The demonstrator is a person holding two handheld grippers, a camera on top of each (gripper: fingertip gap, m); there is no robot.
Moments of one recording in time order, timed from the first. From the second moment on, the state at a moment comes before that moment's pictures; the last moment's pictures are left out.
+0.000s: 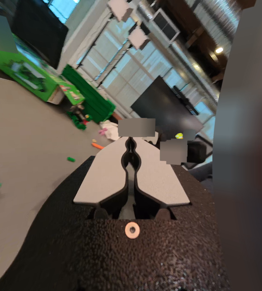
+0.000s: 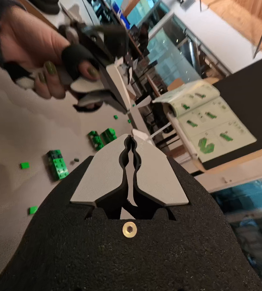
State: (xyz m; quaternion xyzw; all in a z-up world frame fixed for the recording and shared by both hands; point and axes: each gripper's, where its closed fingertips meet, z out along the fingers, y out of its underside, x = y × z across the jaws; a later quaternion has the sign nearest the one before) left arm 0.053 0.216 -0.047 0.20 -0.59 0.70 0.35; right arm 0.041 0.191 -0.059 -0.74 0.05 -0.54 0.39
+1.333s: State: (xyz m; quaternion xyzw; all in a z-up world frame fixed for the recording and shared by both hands) left arm 0.152 0.438 -0.144 0.32 -0.82 0.48 -0.01; right arm 0.081 0.075 -0.093 -0.62 0.25 -0.64 0.38
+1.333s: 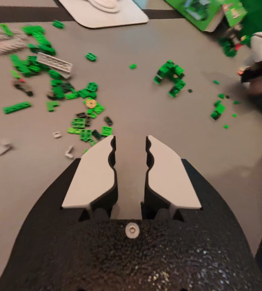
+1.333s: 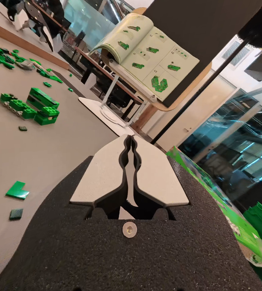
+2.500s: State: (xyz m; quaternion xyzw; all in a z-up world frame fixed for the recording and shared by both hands) left arm 0.292 0.477 -0.141 0.42 -0.82 0.35 -0.17; right arm 0.088 0.082 -0.108 -0.65 0.24 -0.63 0.35
